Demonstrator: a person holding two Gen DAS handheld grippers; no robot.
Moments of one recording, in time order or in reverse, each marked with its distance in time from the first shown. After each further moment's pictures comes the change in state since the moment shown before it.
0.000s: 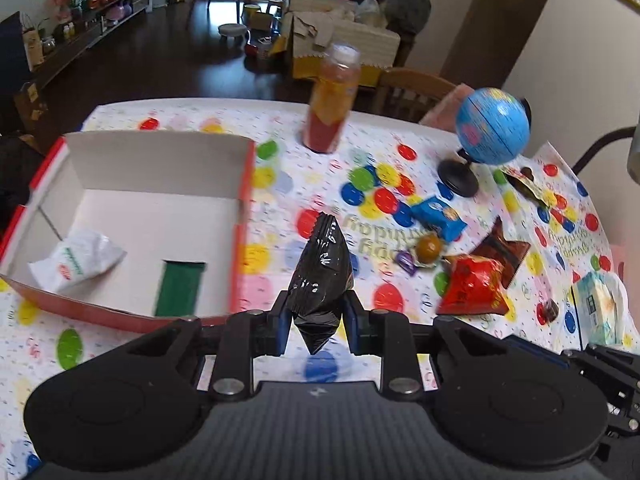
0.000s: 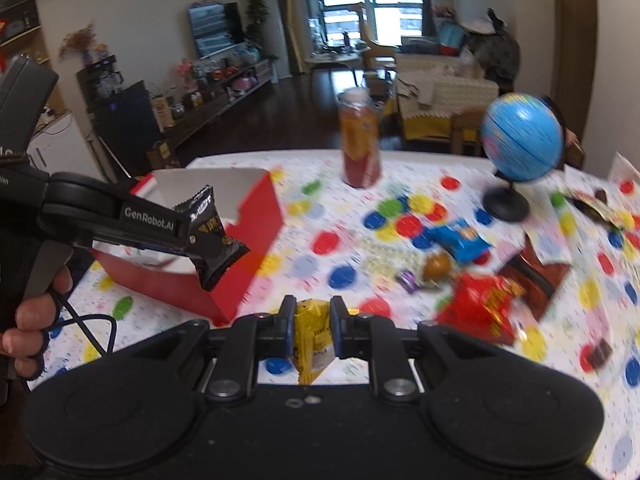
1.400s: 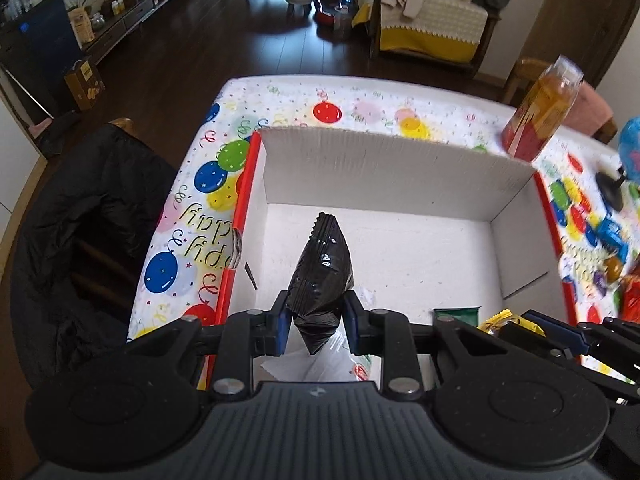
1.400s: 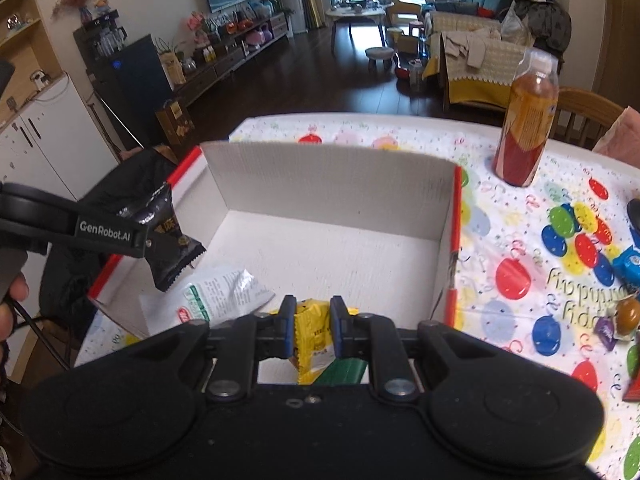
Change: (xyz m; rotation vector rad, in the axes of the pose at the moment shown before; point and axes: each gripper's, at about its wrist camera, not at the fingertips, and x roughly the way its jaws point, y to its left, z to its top) left arm 0.058 0.244 0.068 -0.001 0.126 0.172; right arm 0.201 0.175 0.062 0.009 0.157 0.007
